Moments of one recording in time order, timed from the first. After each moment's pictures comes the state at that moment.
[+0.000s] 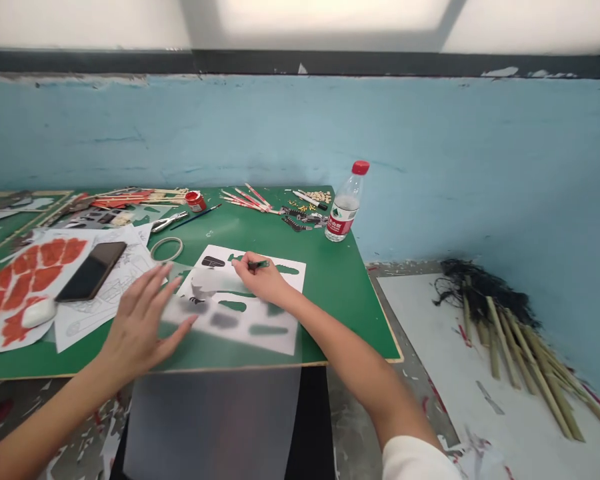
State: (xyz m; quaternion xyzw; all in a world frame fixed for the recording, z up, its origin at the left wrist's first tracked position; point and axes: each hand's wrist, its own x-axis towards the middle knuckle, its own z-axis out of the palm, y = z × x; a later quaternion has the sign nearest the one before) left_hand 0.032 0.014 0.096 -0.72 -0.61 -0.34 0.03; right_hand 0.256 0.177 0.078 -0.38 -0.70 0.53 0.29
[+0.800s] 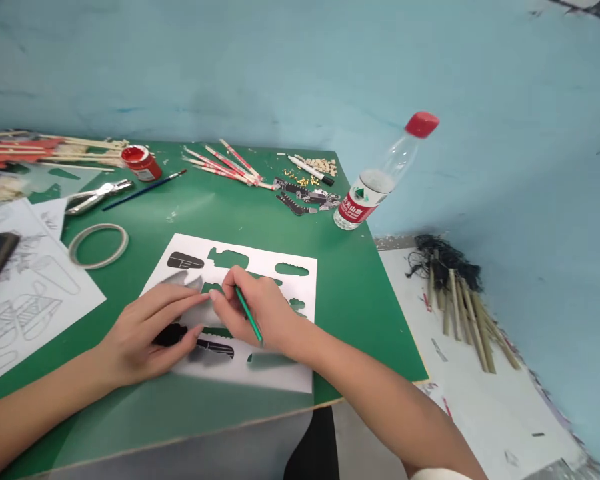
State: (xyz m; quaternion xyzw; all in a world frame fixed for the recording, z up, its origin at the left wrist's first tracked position) left_hand 0.029 0.099 0.051 -0.85 -0.38 -0.37 -0.05; right_hand 0.261 0.160 0.079 -0.35 -0.71 0.54 0.28
